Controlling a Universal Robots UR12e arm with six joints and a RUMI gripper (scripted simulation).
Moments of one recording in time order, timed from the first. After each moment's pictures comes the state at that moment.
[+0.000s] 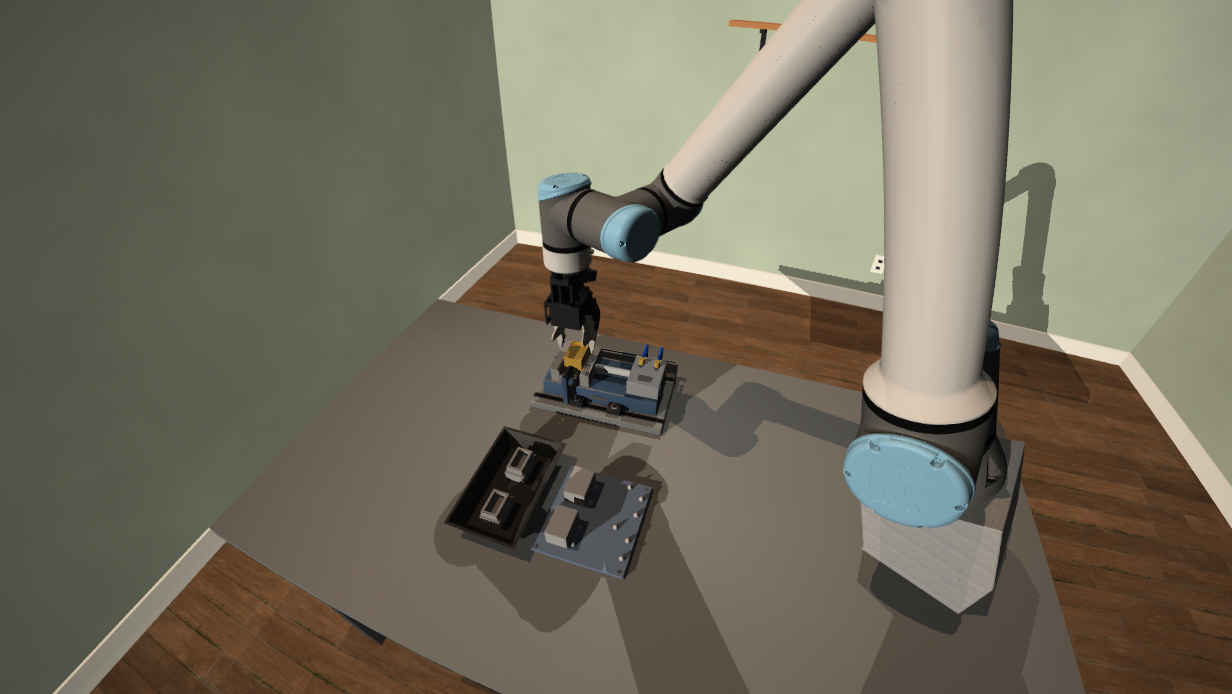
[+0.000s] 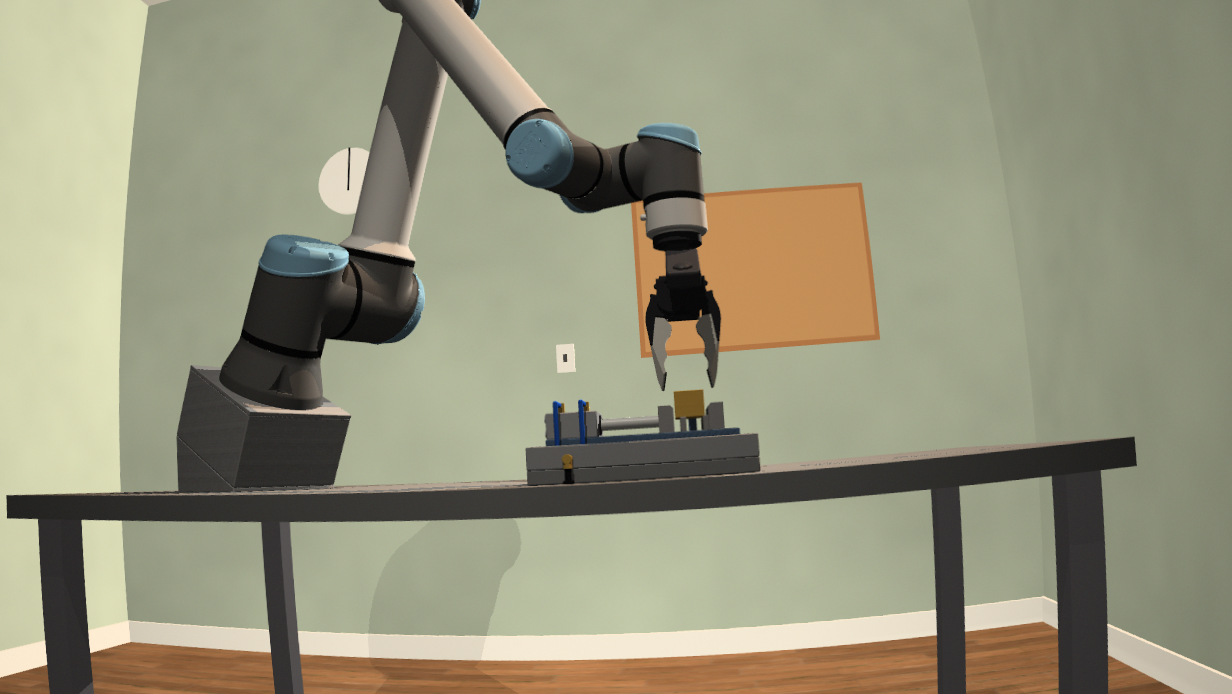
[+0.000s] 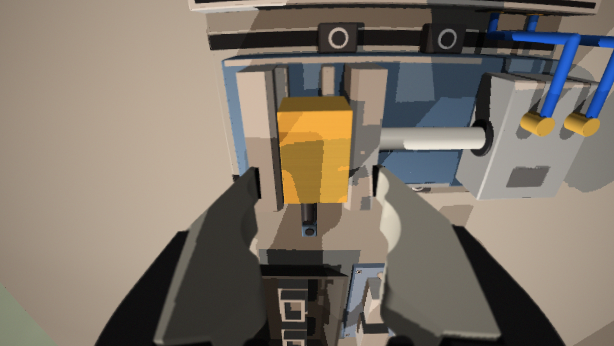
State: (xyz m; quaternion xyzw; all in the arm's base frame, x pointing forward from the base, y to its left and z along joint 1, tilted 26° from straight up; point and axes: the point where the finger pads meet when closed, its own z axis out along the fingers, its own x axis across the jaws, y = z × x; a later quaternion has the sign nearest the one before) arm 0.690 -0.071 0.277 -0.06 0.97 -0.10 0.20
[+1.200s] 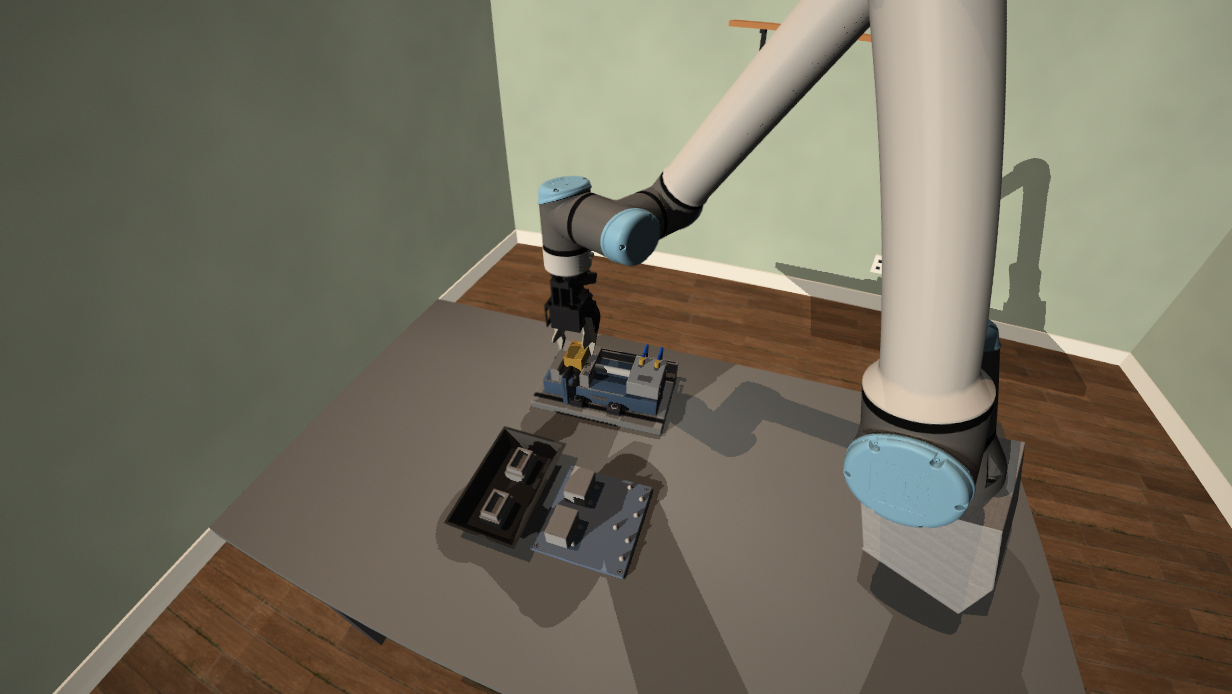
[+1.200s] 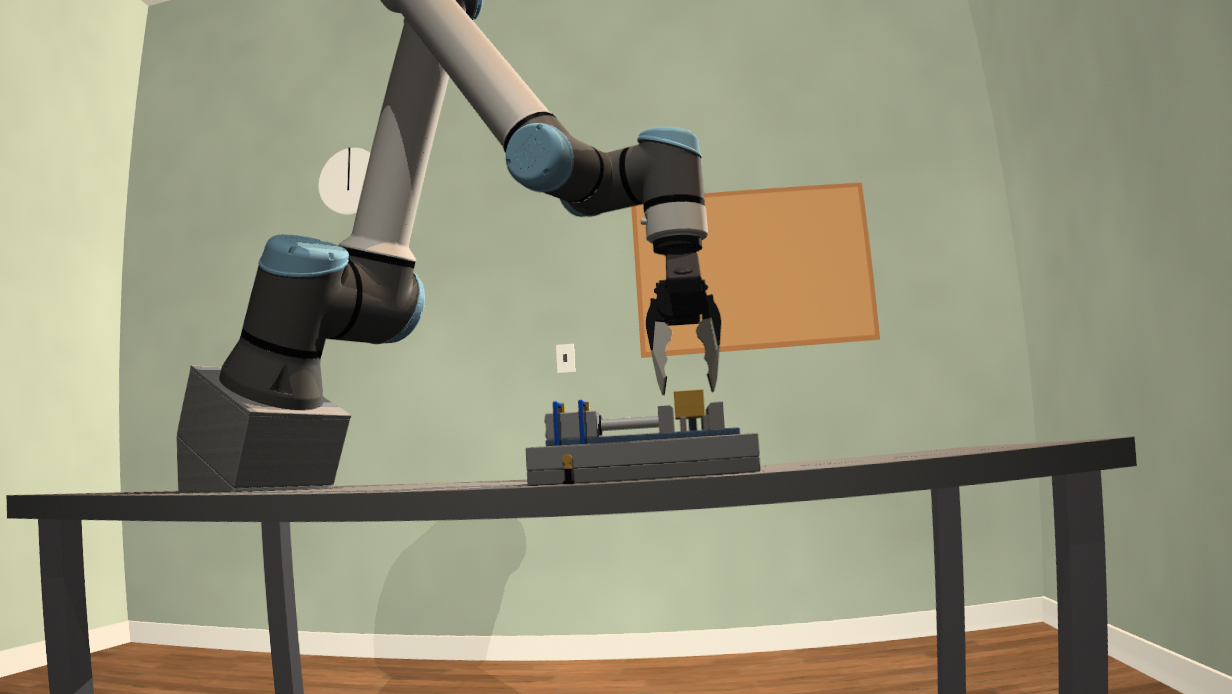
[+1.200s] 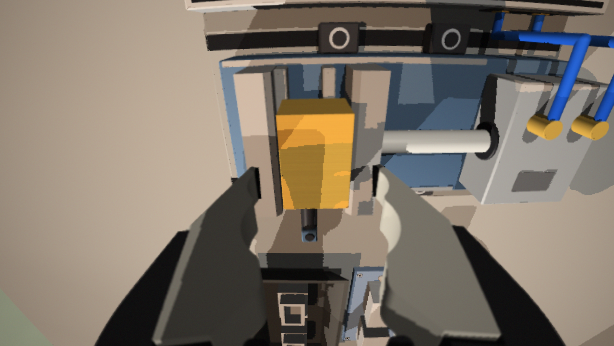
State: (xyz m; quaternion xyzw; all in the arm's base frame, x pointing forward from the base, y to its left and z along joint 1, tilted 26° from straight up) arm 0.693 -0.072 0.272 -0.06 0.97 -0.10 0.20
